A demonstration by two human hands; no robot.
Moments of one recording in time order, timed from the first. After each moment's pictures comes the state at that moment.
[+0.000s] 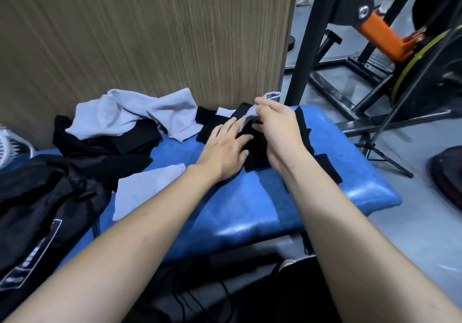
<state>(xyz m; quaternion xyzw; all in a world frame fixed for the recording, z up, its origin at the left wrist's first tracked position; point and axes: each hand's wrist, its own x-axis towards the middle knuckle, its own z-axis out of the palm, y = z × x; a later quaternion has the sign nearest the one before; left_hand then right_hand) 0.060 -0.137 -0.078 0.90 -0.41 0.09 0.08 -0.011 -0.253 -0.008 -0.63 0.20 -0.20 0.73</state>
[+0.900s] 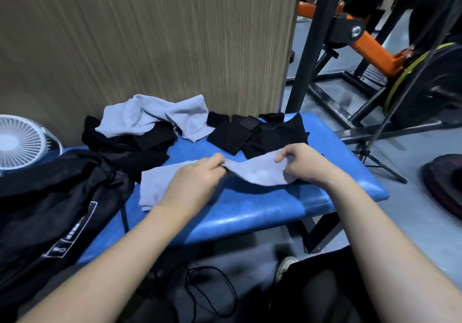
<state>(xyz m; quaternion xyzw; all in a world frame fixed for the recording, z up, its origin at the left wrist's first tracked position) -0.032 -0.032 -0.045 0.85 -0.45 0.25 0.08 -0.080 -0.300 -0.031 -0.90 0.18 0.05 0.40</state>
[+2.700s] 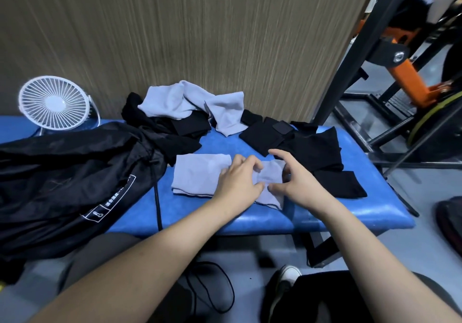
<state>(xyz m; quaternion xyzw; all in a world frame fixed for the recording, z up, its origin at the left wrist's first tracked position) -0.040 -0.044 -0.064 0.90 -0.23 -0.03 0.36 -0.081 -0.210 -0.043 -0.89 0.06 -0.01 0.46</state>
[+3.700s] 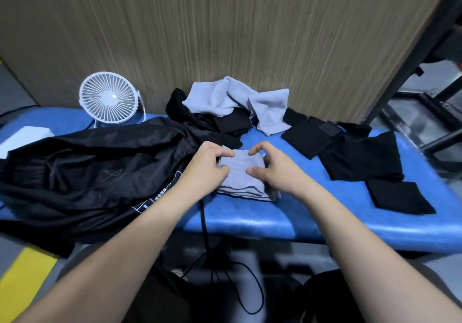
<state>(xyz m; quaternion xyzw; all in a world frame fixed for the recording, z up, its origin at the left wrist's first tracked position) 0.003 0.095 -0.055 0.90 -0.11 0.01 0.42 -0.008 -0.099 -0.053 -0.90 -0.04 0.05 0.43</state>
